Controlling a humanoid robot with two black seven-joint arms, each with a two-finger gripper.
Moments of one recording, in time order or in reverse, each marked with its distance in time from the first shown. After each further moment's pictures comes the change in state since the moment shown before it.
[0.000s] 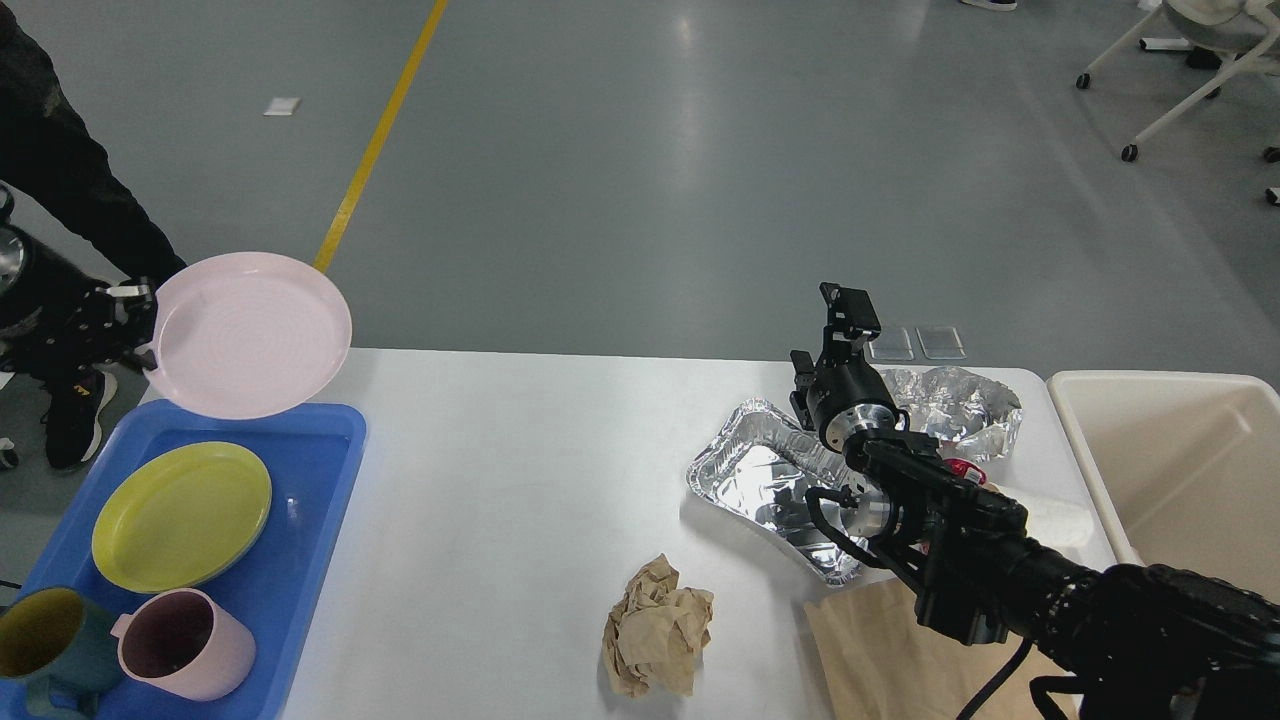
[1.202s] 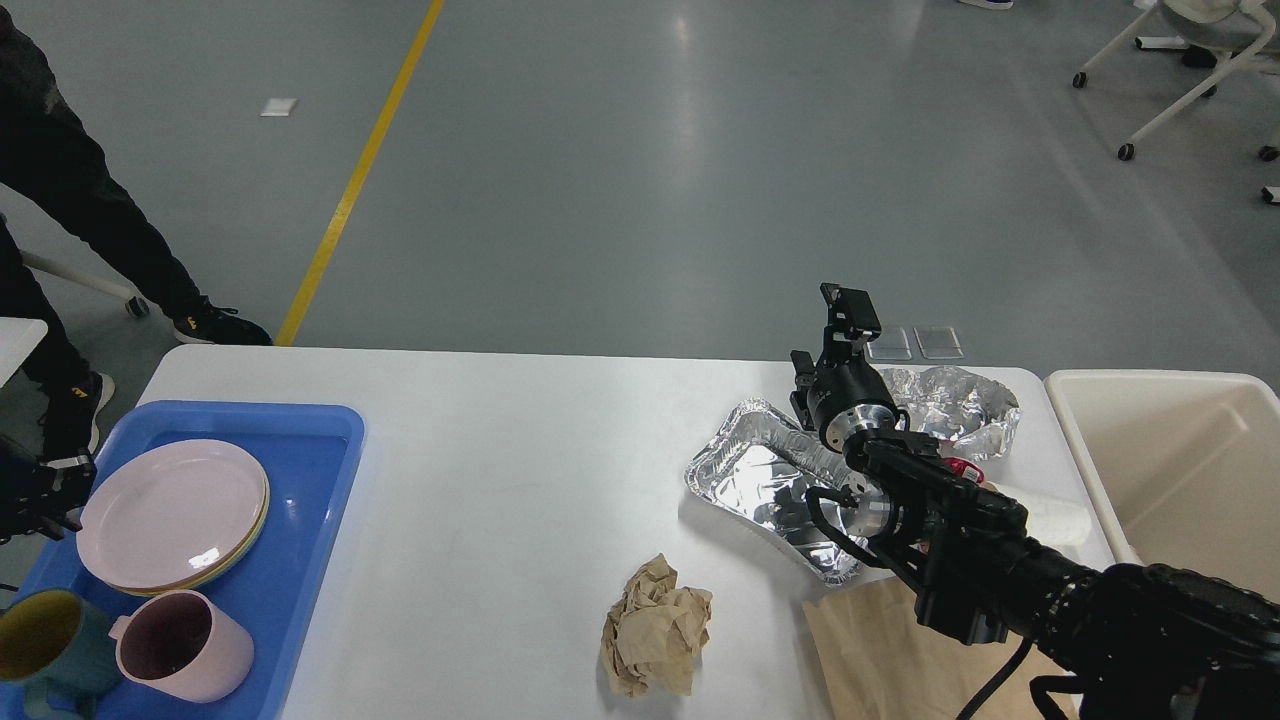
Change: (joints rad) left arm 0.446 -0.070 -0.102 0.334 0.001 0.000 0.008; right arm 0.000 0.000 0.000 0.000 0.000 0.000 0.000
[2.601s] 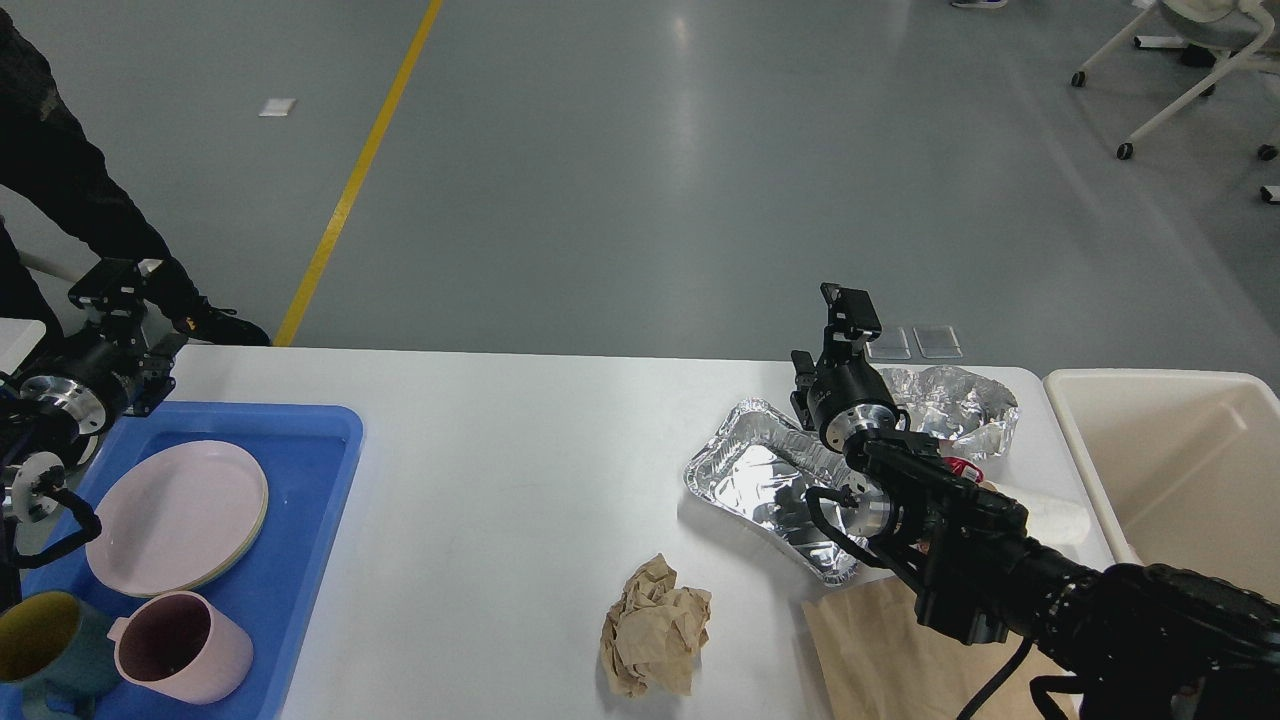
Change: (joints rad) left arm 0.172 -0.143 -1.214 0.003 -0.081 0.535 -0.423; right arm 0.000 0.000 0.000 0.000 0.000 0.000 0.000
